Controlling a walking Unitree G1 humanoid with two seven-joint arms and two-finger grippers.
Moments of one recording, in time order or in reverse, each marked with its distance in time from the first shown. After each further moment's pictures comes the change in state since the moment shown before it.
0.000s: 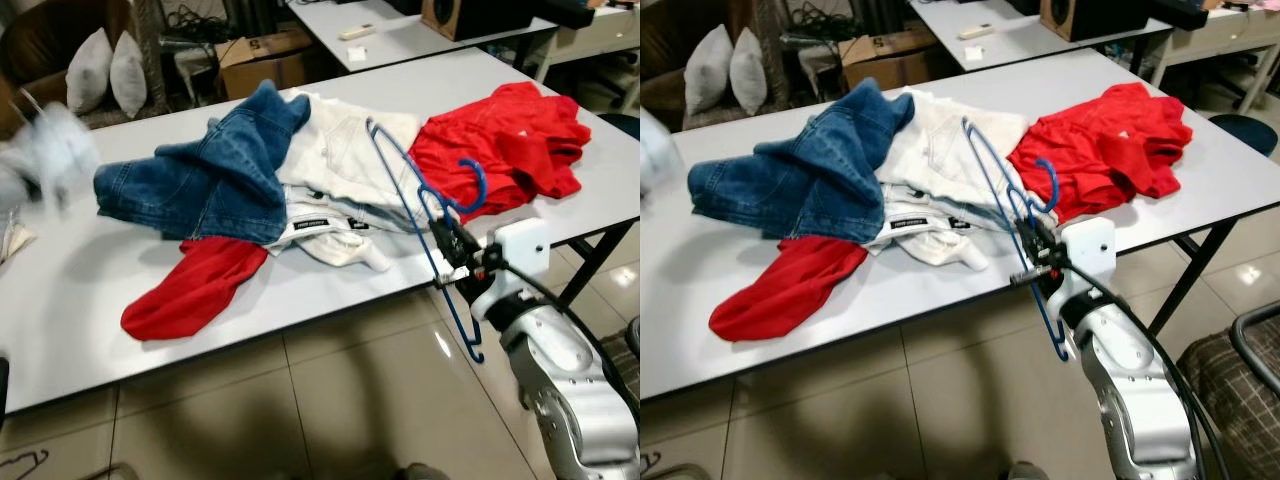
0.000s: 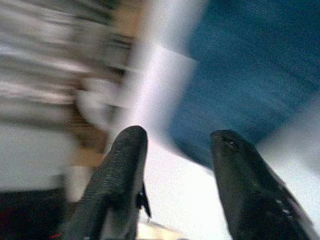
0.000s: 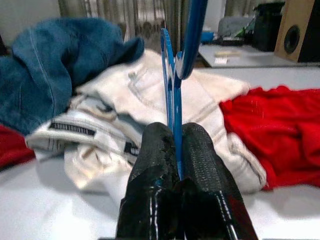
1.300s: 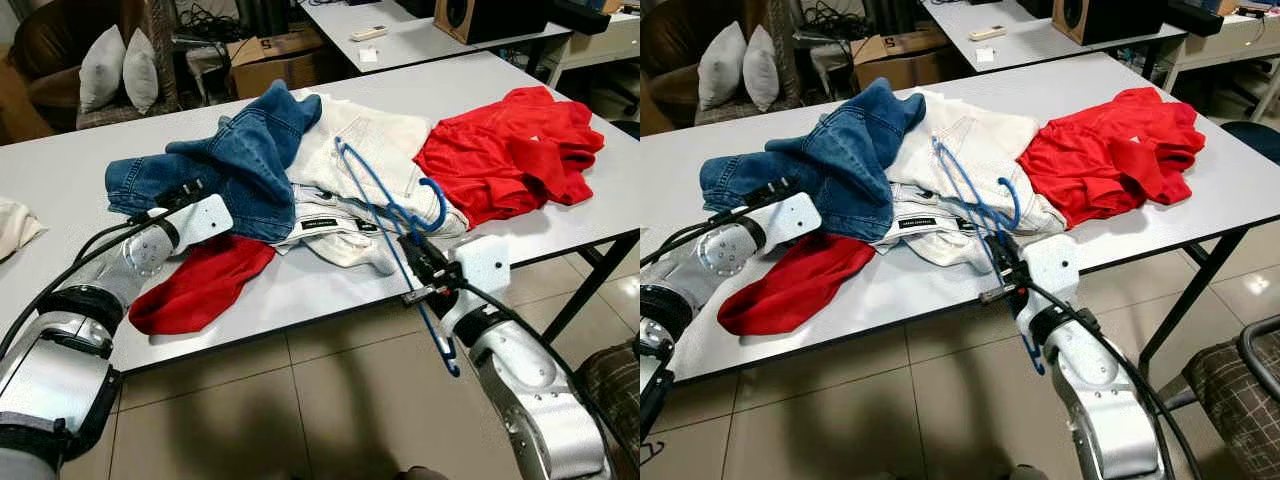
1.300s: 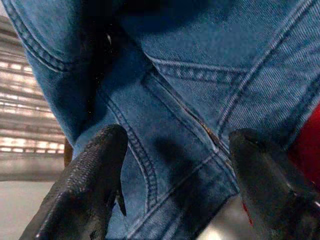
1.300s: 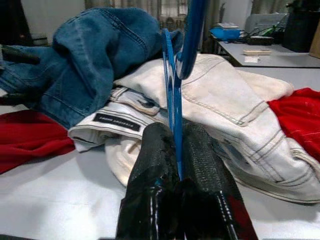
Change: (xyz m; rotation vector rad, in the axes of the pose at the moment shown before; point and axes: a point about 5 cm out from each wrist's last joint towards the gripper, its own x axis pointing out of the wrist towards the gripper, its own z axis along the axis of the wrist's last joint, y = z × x) left arm 0.060 -0.086 0.081 0.134 -0.199 0.035; right arm 0.004 0.035 -0.007 -0.002 0.003 0.054
